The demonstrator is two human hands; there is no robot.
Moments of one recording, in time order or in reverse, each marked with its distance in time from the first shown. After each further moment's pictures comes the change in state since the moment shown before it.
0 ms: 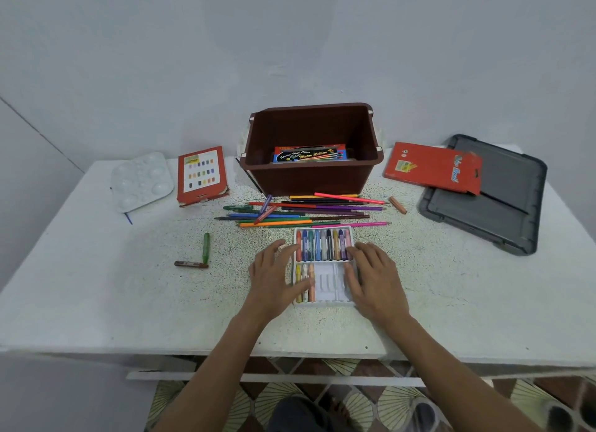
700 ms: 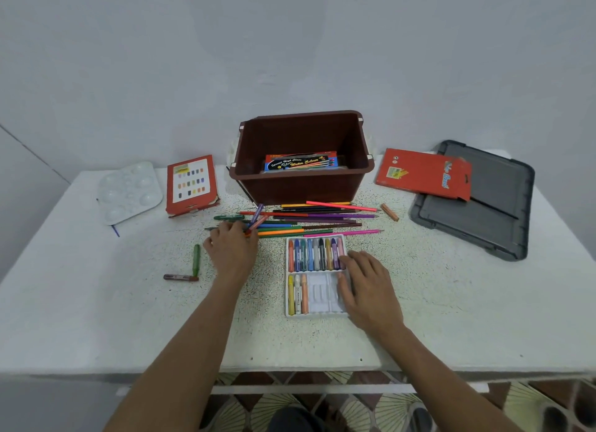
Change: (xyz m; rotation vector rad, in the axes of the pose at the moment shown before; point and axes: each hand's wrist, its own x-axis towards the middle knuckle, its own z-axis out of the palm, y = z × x) left_hand 0.083 -0.023 -0.039 0.302 0.299 -0.372; right_hand -0.003 -0.002 -0.002 0.077 0.083 -0.008
